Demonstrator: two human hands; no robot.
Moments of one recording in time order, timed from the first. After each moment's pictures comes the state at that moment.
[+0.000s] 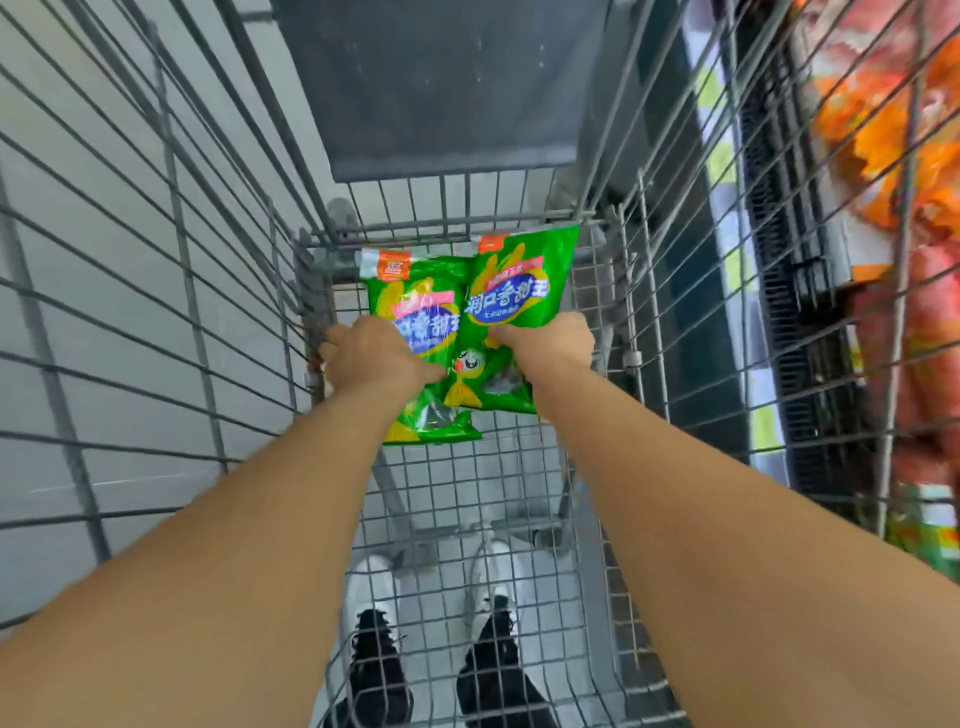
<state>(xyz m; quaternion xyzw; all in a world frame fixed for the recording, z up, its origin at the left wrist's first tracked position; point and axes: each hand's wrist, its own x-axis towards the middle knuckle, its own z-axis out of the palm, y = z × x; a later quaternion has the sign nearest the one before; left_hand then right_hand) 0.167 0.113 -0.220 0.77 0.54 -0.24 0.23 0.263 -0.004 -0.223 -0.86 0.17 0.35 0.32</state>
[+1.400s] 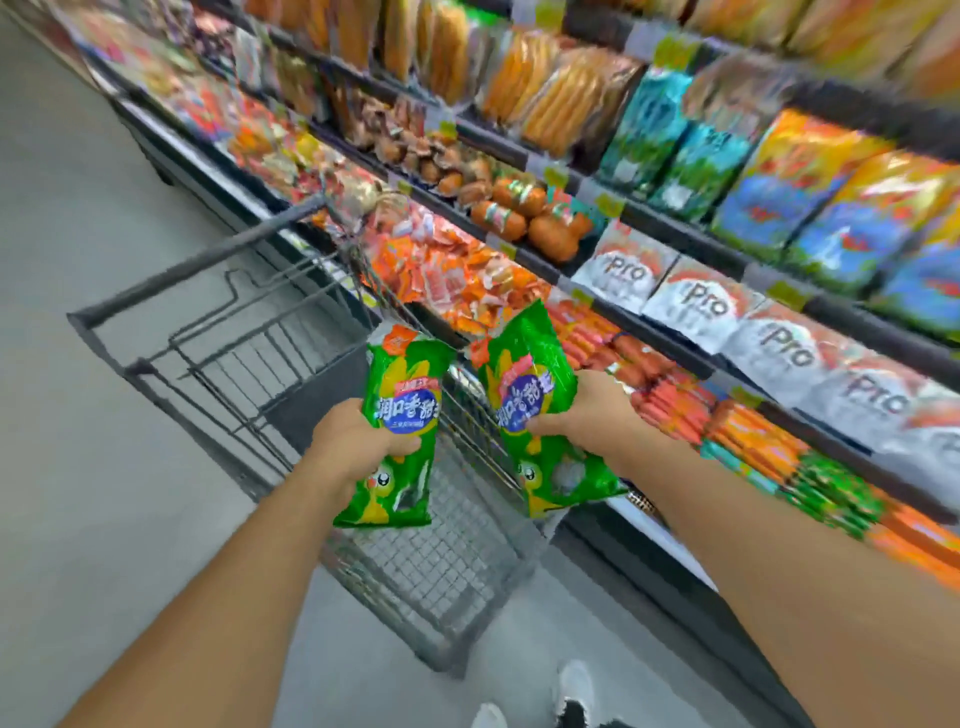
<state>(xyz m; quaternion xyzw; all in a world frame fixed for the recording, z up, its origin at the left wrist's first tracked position) 0.055 0.030 0.262 0.82 0.23 -0.17 0.49 0.064 -0.232 0.262 -0.90 0.12 0.14 0.40</state>
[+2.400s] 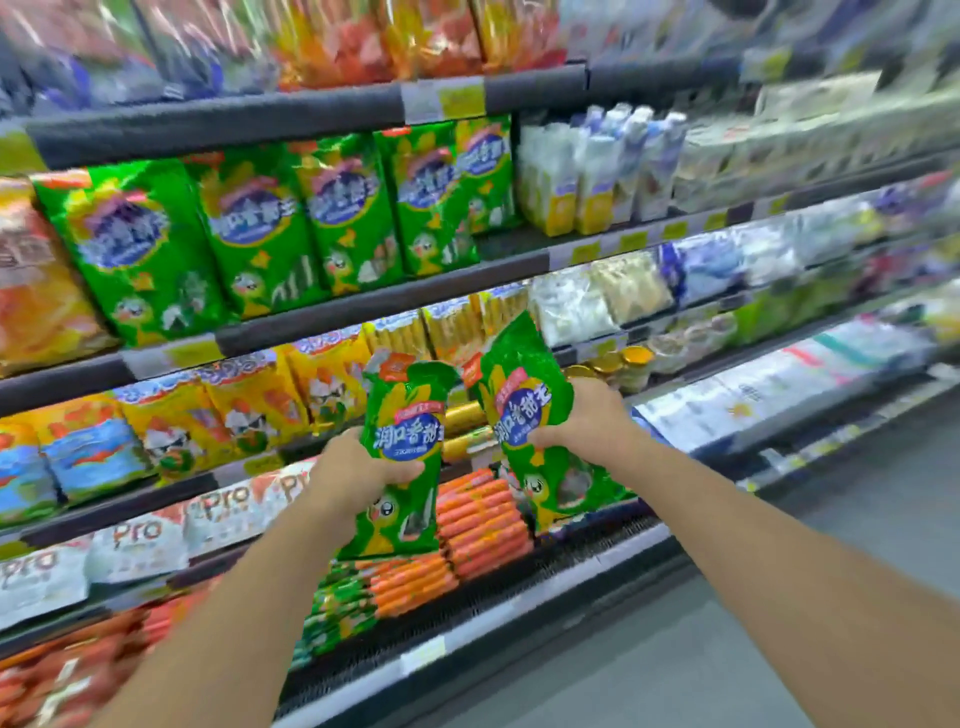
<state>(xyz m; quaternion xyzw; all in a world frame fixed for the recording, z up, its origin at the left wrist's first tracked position) -0.217 -0.674 0.382 0.75 -0.31 -0.40 0.42 -0.453 -0.796 0.397 -0.74 0.55 -0.18 0.33</state>
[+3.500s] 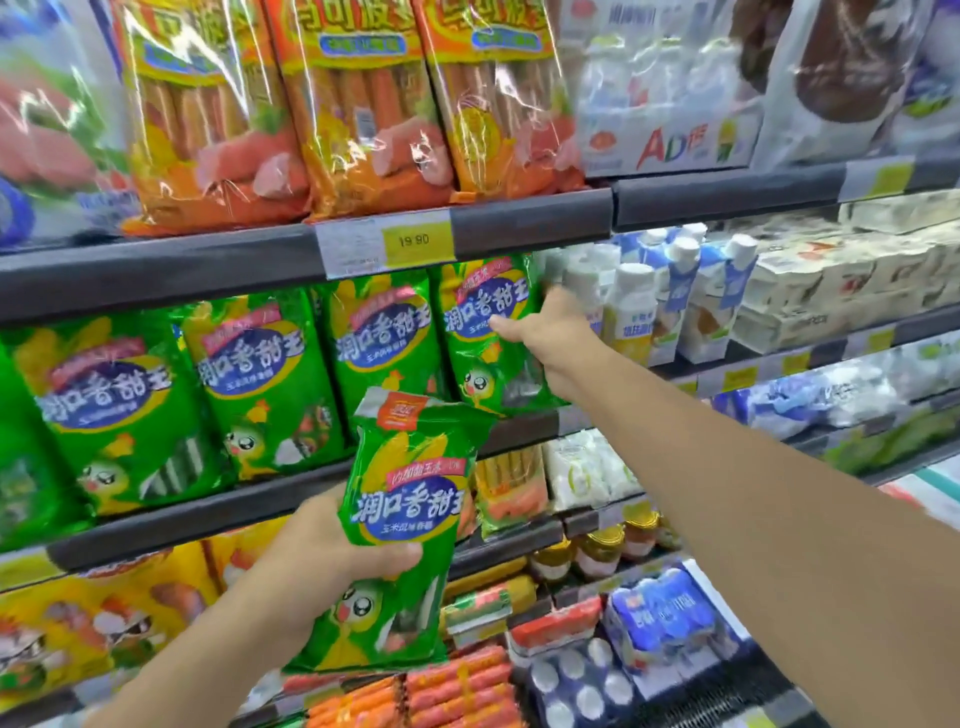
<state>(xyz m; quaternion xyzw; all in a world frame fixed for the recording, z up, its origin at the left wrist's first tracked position) -0.218 -0.845 0.459 0.70 -0.35 -0.43 0.45 -0.336 -1.085 0.519 -0.62 0.44 -0.39 0.51</state>
